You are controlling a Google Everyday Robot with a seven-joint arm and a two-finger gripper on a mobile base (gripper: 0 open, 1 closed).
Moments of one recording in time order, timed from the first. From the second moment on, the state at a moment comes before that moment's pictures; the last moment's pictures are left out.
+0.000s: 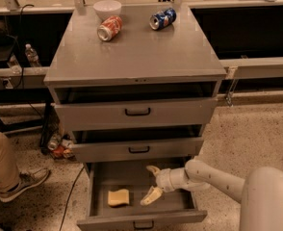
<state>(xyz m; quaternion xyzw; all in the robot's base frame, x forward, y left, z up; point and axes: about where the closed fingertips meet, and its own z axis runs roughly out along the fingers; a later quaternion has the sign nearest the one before) 0.547 -0.019 0.297 -0.52 0.69 0.37 0.34</state>
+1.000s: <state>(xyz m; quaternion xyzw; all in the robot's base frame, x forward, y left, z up) 0.563 0.022 0.248 -0.56 0.66 0.37 0.34</state>
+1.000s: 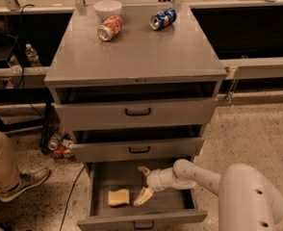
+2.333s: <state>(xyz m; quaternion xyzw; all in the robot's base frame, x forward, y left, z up) 0.566 0.070 0.151 -0.55 0.70 0.34 0.31</state>
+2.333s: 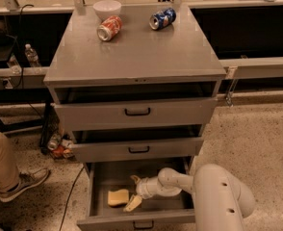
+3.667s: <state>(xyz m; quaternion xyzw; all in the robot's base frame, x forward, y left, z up) 0.562 0.099 0.109 -0.59 0.68 0.30 0.31</state>
